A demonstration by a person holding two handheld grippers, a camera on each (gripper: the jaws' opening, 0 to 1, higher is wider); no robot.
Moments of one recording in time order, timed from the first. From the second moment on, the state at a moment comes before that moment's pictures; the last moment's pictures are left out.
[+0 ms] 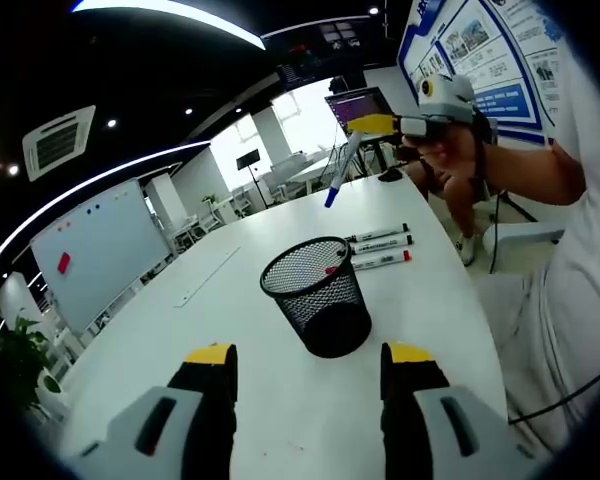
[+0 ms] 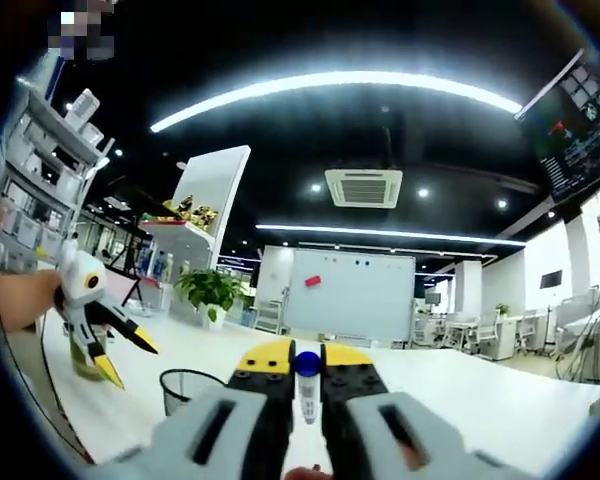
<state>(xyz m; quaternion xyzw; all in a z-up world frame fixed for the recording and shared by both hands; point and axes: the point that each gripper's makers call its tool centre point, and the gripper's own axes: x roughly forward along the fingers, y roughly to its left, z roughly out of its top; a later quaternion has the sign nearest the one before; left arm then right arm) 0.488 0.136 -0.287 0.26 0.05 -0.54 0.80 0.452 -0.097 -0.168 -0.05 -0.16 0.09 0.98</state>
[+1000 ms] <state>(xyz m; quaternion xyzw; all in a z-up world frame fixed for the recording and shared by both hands) 0.488 0.135 -0.287 0.26 0.05 -0.54 0.80 0.453 -0.150 -0.202 -0.07 -0.12 0.00 0.99</state>
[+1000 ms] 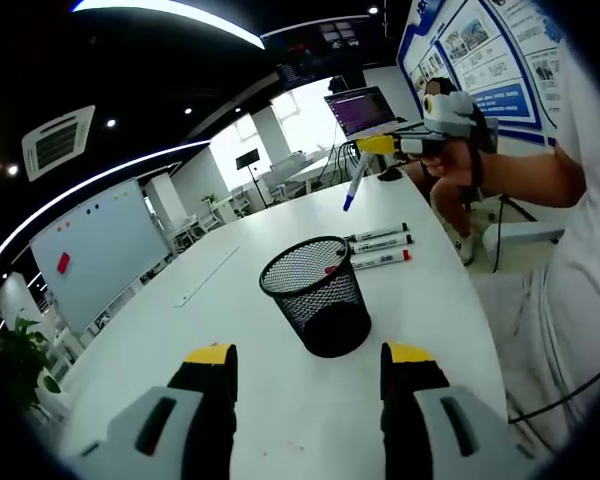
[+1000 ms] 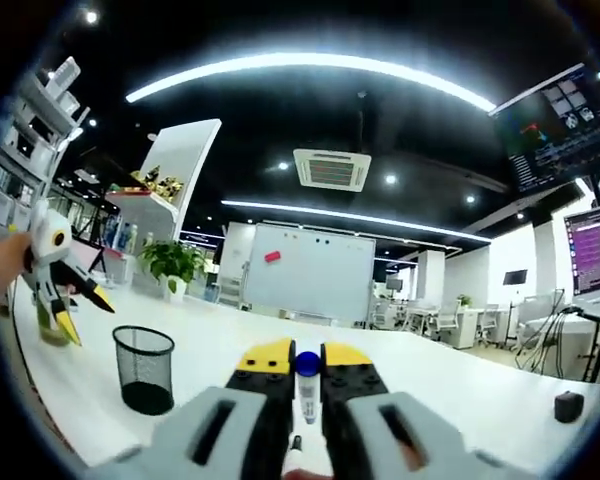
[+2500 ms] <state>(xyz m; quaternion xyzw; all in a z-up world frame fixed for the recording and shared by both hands) 0.489 0.135 -0.288 0.26 0.05 -0.54 0.80 0.437 -0.193 -0.286 0.00 -0.03 -0.06 1.00</state>
